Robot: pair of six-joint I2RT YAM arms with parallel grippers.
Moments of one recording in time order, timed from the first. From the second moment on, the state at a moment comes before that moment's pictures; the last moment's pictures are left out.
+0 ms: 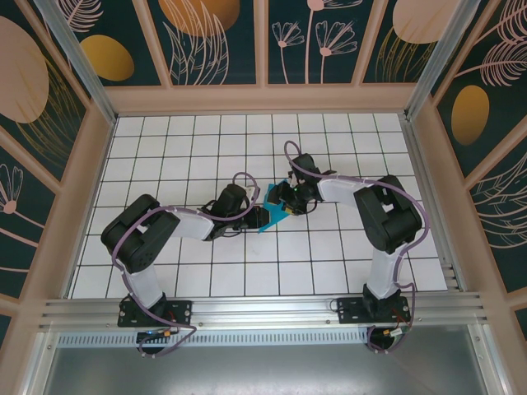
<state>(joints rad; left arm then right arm) -0.70 1.80 0.71 0.38 0.35 -0.71 0.53 1.89 1.08 -0.30 -0.43 0.81</state>
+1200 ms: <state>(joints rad) -0.70 1.70 0.70 0.40 0.29 -0.77 0.54 1.92 1.11 -0.36 -0.37 0.81</state>
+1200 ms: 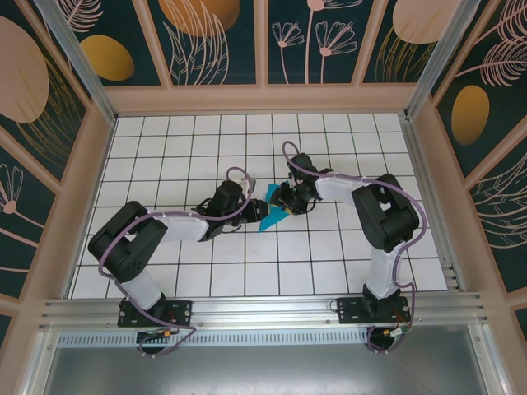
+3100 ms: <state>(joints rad) -0.70 1.84 0.75 0.38 0.28 -0.74 0.53 1.93 1.12 -0.36 -0.38 0.82</state>
